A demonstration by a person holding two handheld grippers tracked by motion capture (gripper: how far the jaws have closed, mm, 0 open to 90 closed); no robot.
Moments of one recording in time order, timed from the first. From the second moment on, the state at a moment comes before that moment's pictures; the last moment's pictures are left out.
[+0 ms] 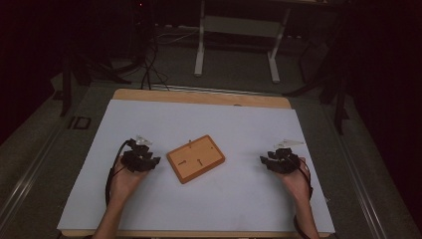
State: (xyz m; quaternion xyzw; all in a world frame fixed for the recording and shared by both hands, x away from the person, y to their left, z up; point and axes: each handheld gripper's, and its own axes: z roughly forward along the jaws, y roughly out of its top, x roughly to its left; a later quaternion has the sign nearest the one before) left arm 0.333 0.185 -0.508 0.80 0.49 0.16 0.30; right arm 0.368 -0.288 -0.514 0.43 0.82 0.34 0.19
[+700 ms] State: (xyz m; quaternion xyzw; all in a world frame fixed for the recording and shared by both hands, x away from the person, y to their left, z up) left arm 0.354 0.164 -0.480 0.82 0.46 0.13 0.31; right arm 0.369 -0.279 -0.513 0.40 0.83 0.34 0.18
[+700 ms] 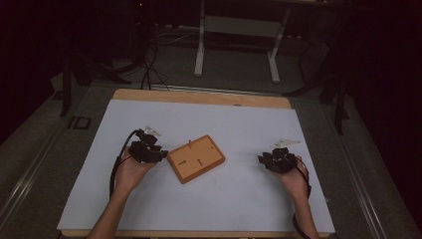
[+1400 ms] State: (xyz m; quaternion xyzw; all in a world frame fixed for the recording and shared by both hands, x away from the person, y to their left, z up) left arm 0.381 0.131 -0.482 0.85 0.41 0.10 0.32; right arm 0.369 -0.280 -0.512 0.40 0.83 0.34 0.18
